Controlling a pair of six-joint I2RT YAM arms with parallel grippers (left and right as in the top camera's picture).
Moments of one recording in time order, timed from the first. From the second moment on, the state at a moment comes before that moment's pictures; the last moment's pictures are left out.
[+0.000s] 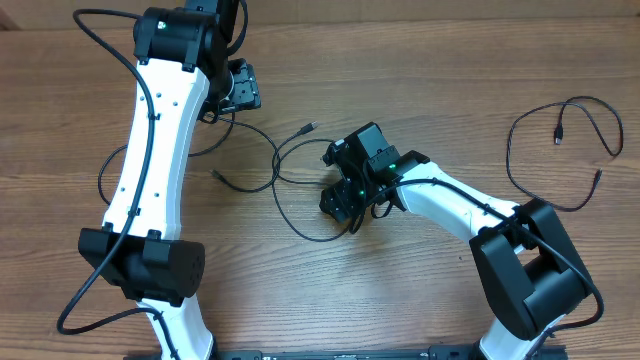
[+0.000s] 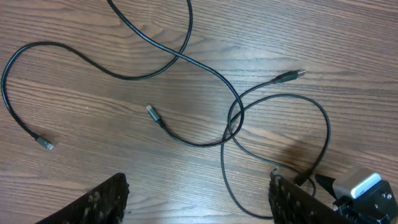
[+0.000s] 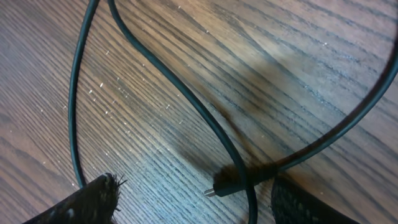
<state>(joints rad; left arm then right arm) -0.20 1.98 2.23 -1.55 -0.10 -0.43 0.56 1.86 1.12 -0.45 -0.30 0.01</state>
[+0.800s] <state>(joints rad) -0.20 1.98 2.23 -1.56 -0.10 -0.42 0.56 1.86 1.12 -0.53 -0.30 0.10</state>
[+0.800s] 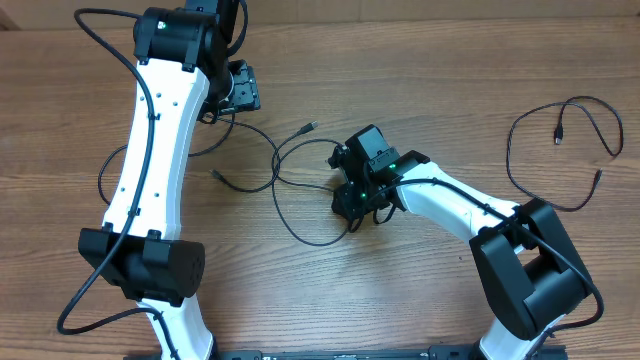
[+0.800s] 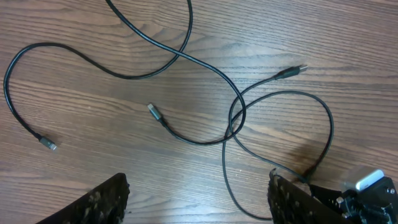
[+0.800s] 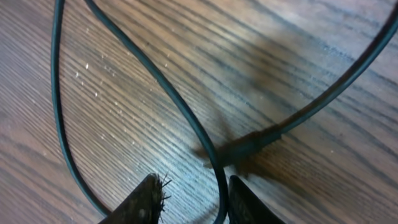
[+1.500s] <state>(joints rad) -0.20 1.98 2.23 -1.56 -0.10 -0.41 0.56 1.86 1.11 -0.56 -0.30 0.11</state>
